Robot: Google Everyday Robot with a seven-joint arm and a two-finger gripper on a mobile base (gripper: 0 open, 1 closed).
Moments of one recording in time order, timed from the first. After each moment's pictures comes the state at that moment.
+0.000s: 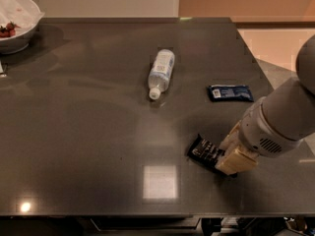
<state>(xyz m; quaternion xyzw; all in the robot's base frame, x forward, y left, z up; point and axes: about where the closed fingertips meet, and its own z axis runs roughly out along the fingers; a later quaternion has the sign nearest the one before) 0.385 -0.151 0.839 -0.54 0.82 0.09 0.16</state>
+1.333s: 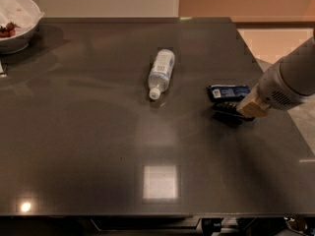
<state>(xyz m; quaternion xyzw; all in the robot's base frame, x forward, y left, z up) 0.492 -0.218 0.870 -0.47 0.85 0.01 0.23</state>
